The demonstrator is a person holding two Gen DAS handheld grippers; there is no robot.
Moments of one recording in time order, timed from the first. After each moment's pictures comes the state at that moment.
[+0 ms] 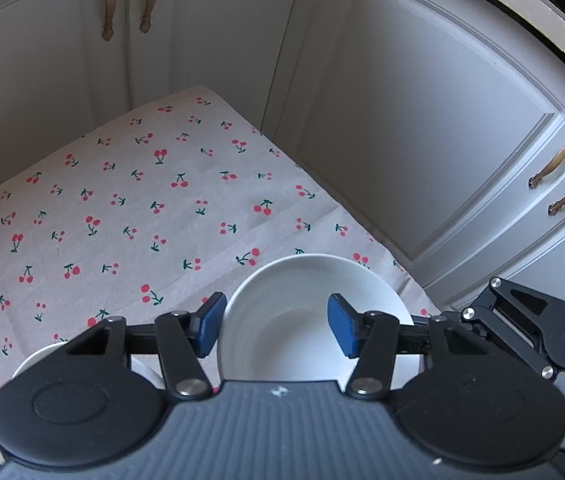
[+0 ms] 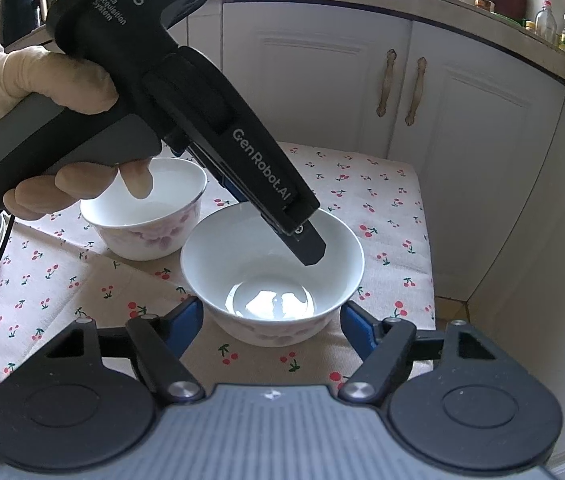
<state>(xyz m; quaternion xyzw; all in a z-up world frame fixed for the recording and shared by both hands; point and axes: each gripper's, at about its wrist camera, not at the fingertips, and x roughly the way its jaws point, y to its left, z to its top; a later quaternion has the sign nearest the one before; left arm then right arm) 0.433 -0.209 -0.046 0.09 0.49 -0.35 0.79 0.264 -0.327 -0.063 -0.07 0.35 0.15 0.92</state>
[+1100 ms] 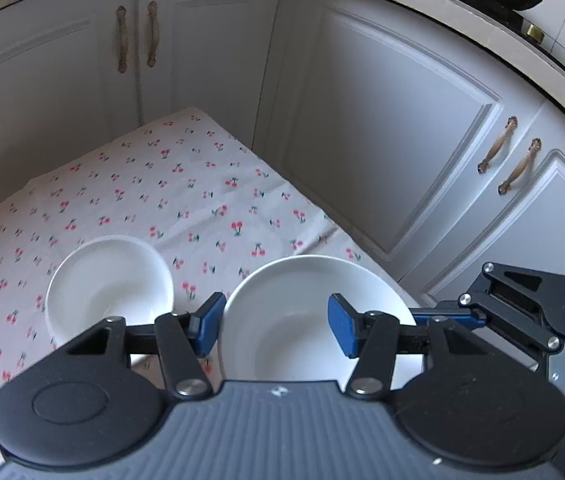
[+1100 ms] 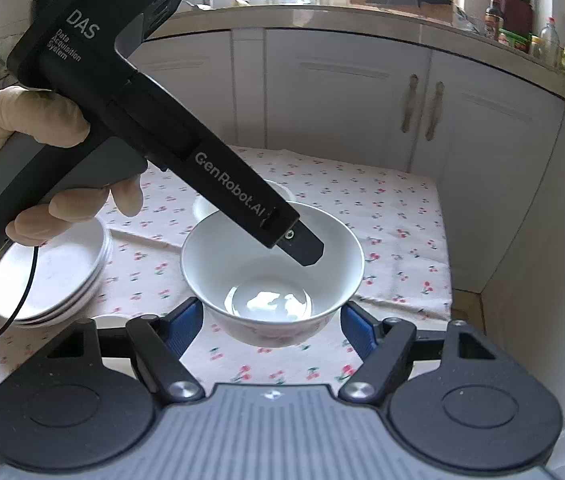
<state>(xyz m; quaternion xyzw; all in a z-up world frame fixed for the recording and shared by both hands) 0.315 -0.171 0.024 0.10 0.46 -0.35 0.81 0.174 -0.294 0.006 -0.05 0.35 0.18 0.92</state>
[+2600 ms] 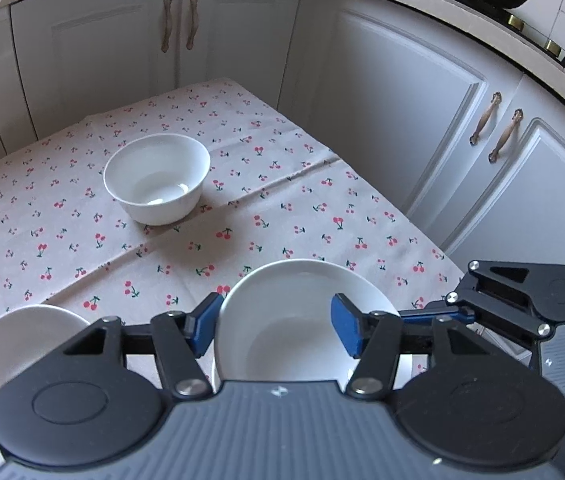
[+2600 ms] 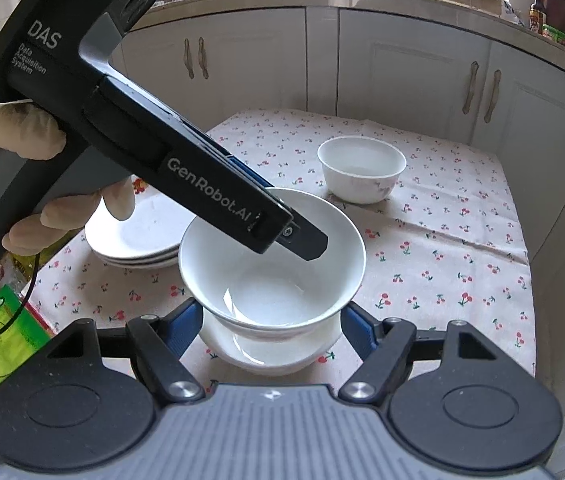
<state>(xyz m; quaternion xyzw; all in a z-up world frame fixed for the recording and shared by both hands) 0.212 -0.091 0.012 0.08 0.44 -0.32 0.83 0.088 -0.224 -0.004 -0.05 0.38 0.23 0.89</state>
